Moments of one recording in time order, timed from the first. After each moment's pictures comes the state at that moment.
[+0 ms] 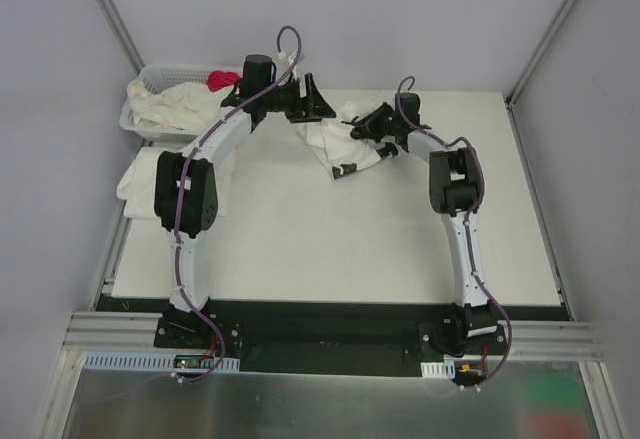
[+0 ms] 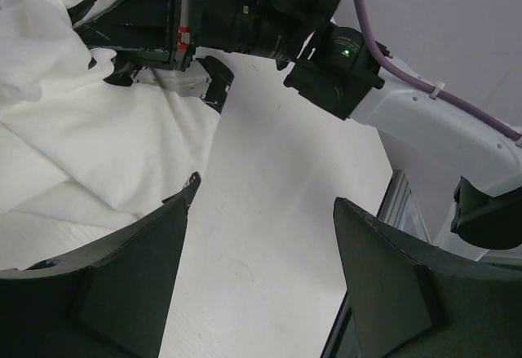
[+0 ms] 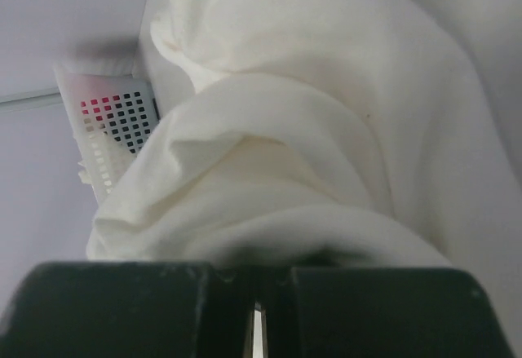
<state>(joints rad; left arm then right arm) -0.29 2.10 1.82 -0.19 0.85 -0.57 0.22 2.61 2.02 0.04 -0.53 1.10</state>
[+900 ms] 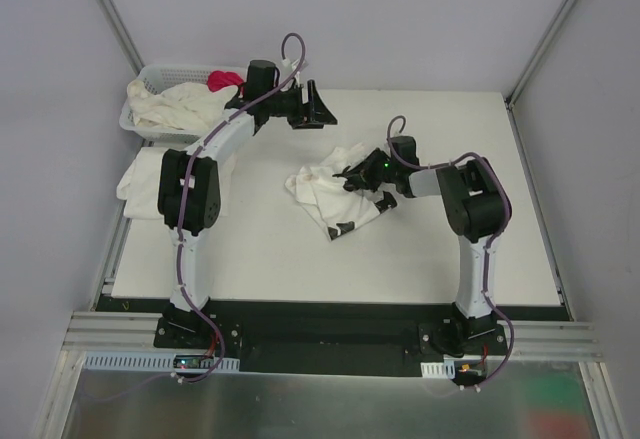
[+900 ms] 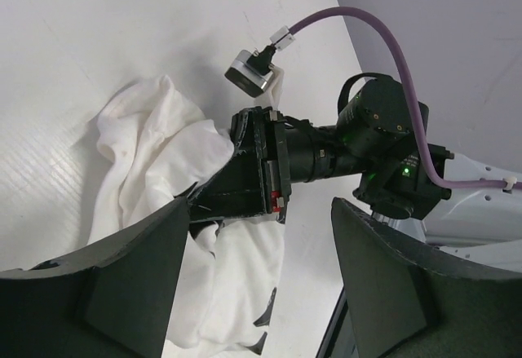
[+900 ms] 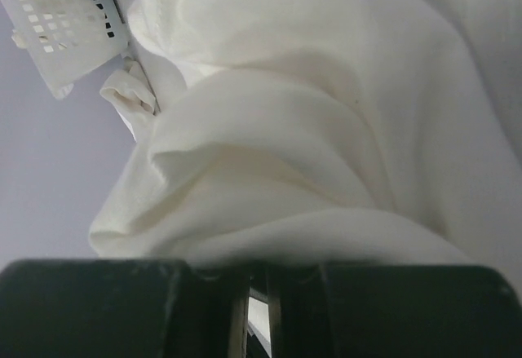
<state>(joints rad) -0.30 2.14 1.83 -0.20 0.89 -0.57 0.33 2.13 1.14 0.35 -0.57 1.16</state>
